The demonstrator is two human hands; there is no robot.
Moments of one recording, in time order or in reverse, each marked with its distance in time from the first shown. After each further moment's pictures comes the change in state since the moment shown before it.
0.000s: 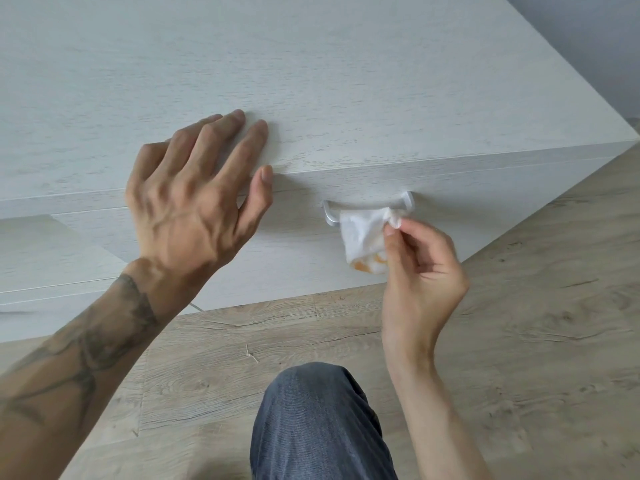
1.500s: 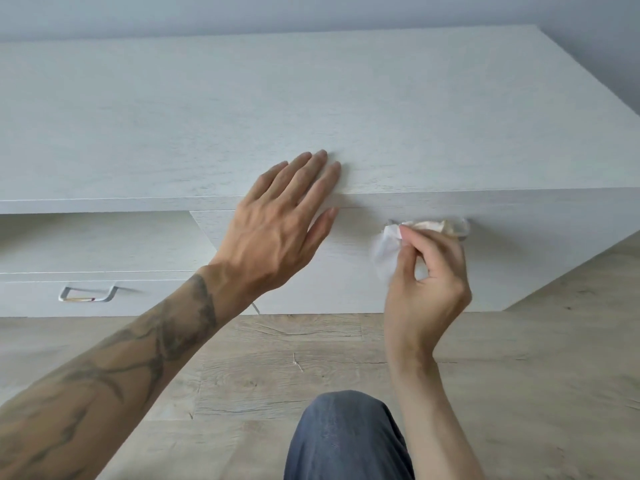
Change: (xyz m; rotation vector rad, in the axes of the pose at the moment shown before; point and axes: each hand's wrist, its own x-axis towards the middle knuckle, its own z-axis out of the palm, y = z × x) left_hand -0.004 -0.011 -0.039 -0.123 -0.362 0.075; right_hand -0.027 -0.018 0.041 -0.327 0.033 -0.329
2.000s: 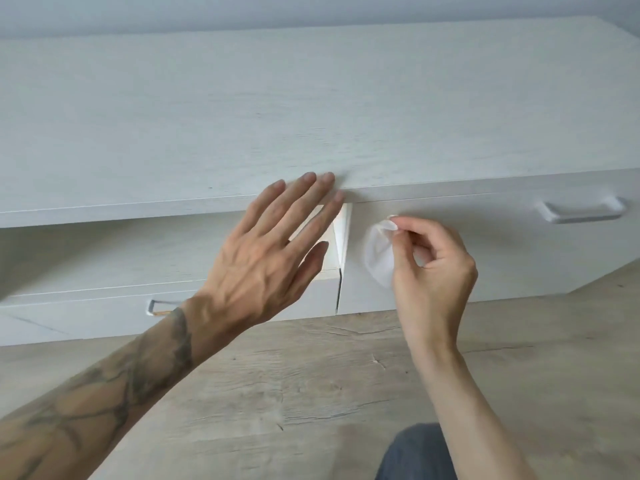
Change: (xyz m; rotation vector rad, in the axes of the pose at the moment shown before) left_hand -0.126 -0.172 -0.024 -0.057 0.118 0.177; right_hand -0.113 -0.102 0.116 0.097 -0.206 0.171
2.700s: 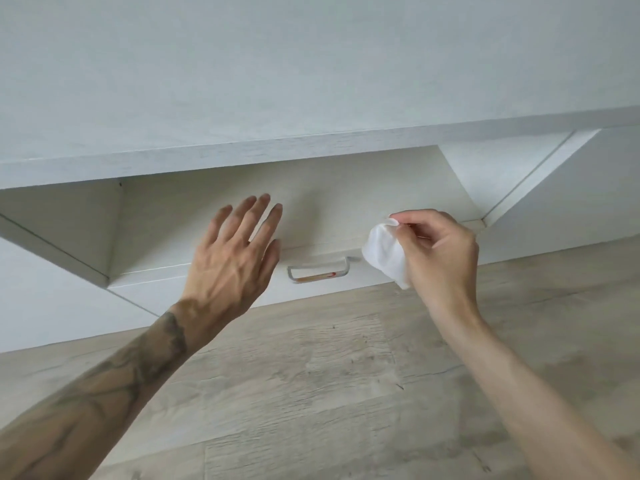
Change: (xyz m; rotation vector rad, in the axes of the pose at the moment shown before) left_hand -0.241 -0.241 0.018 0.020 -0.251 -0.199; right_hand -0.154 -0.018 0.209 -0.138 -0.119 0.163
